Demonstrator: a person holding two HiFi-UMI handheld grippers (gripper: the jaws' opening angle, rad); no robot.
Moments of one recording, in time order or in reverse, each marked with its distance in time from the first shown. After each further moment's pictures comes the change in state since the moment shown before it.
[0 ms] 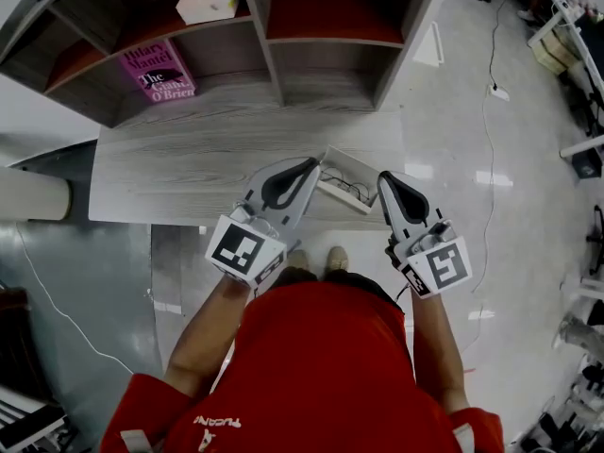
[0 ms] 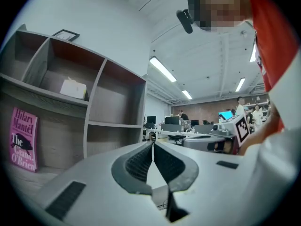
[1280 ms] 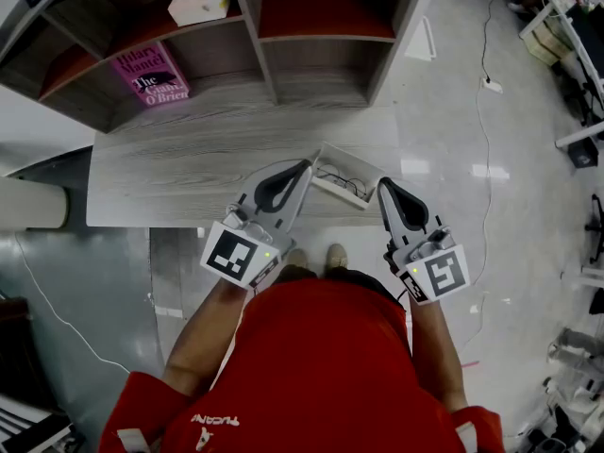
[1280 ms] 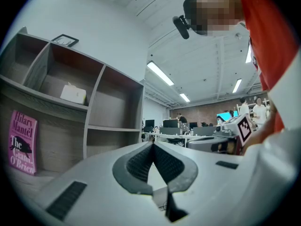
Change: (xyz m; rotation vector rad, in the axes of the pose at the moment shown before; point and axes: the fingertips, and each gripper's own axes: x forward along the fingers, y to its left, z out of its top) left arm -0.011 -0.004 0.008 0.025 -0.058 -0.017; right arm -0.018 0.008 -0.001 -0.002 0.001 -0.052
